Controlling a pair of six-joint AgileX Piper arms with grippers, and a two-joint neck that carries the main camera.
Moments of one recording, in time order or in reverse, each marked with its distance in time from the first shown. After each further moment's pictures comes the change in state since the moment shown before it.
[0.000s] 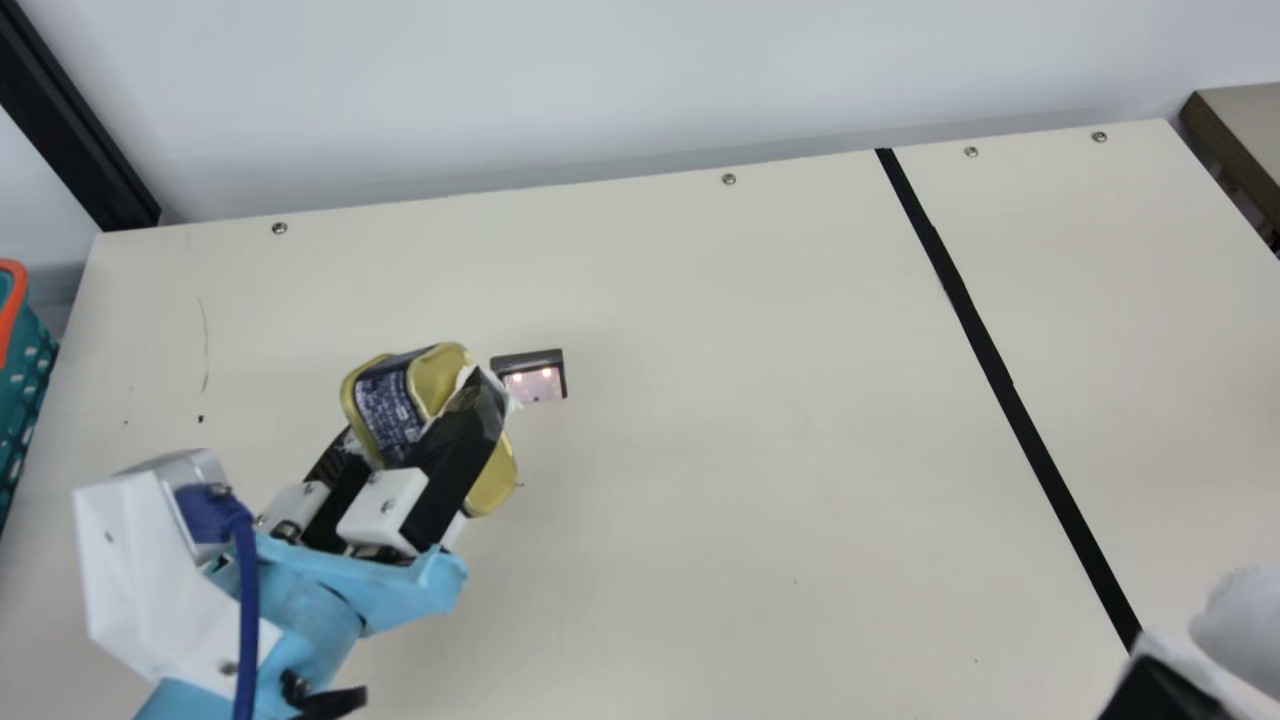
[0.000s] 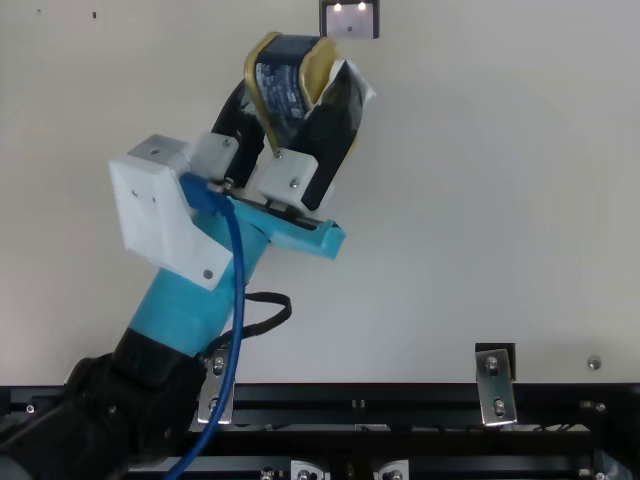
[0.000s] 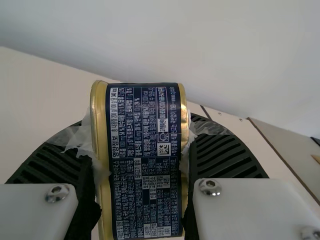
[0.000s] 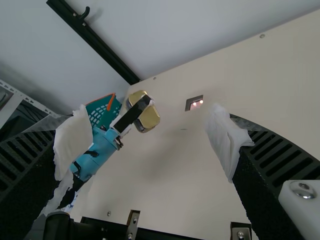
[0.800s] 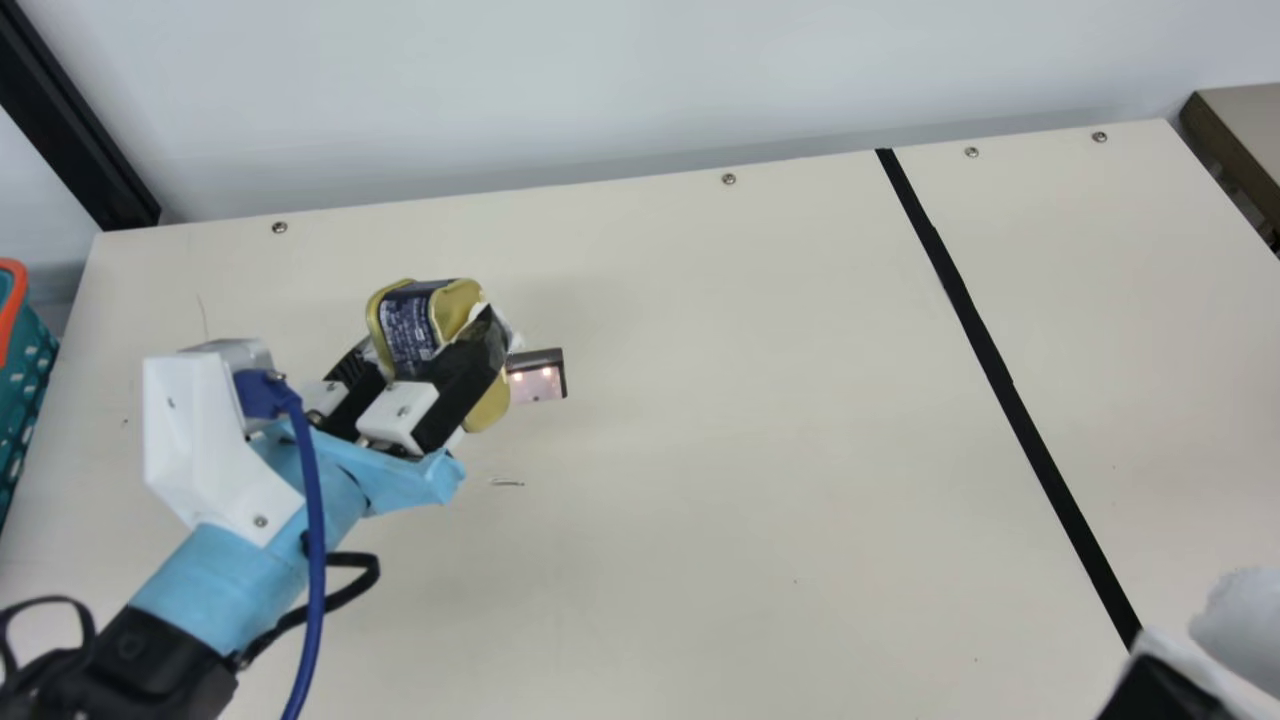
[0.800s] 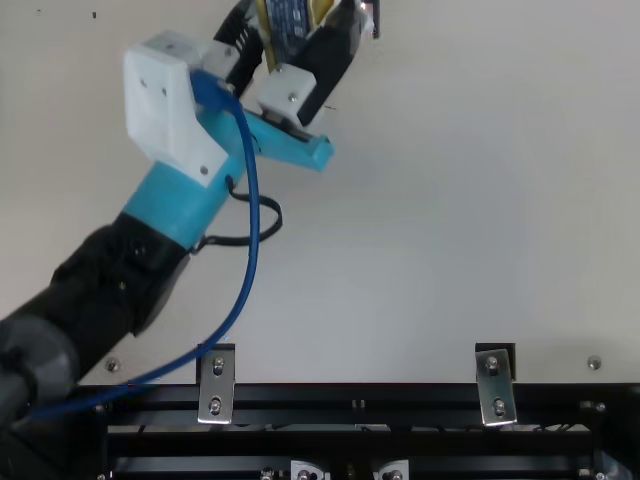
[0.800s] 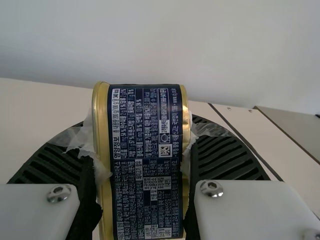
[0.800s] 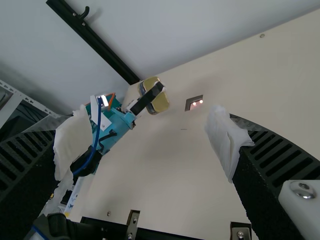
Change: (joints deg) left arm 22.7 15.2 -6.1 39.7 -4.0 -18.4; right arm 0.0 0.0 0.0 0.0 0.0 0.0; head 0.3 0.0
